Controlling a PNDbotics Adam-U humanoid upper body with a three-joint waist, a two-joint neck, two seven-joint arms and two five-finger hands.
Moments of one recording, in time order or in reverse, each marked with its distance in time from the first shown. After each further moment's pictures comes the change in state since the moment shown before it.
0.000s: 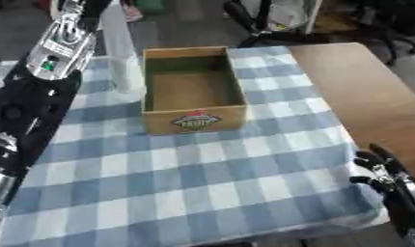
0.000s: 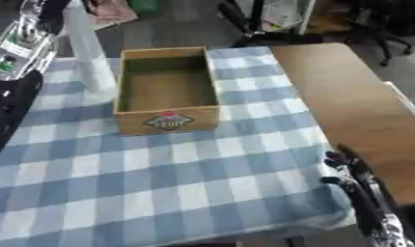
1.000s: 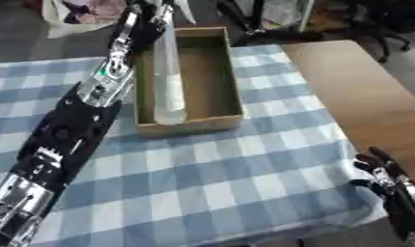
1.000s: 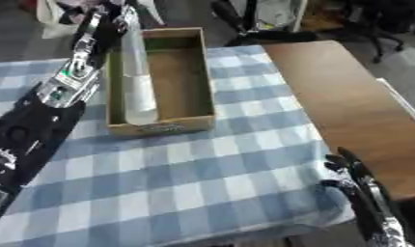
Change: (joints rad) left arm 0.056 -0.080 -0.020 0.117 -0.213 -0.080 0.120; right arm 0.000 0.008 0.004 0.006 0.000 0.002 0.007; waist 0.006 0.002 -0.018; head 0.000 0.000
